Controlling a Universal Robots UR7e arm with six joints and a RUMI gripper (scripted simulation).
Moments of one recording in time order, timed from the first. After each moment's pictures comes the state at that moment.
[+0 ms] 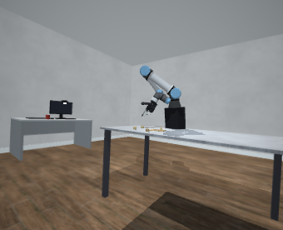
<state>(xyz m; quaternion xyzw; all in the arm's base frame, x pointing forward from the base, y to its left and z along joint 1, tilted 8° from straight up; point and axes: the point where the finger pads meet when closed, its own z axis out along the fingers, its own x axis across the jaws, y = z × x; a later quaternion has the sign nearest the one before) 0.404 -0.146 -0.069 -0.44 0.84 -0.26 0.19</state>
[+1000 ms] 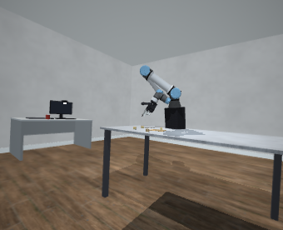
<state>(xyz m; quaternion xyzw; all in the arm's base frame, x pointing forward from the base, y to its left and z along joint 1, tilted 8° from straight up) 0.404 -0.145 -0.070 -0.44 0.84 -0.26 0.19</state>
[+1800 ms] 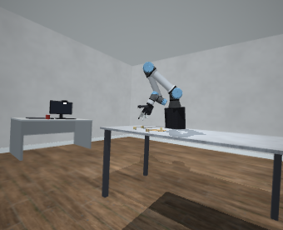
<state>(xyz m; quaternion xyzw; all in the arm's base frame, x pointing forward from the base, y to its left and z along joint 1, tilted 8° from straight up) 0.442 -0.146 -0.102 -0.53 0.80 -0.23 0.16</state>
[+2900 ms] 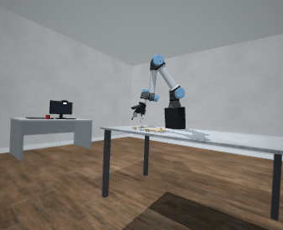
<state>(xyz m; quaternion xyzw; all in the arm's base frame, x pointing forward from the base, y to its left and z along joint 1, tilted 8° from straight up) 0.517 -0.130 -0.106 -0.70 0.69 -0.16 0.10</state>
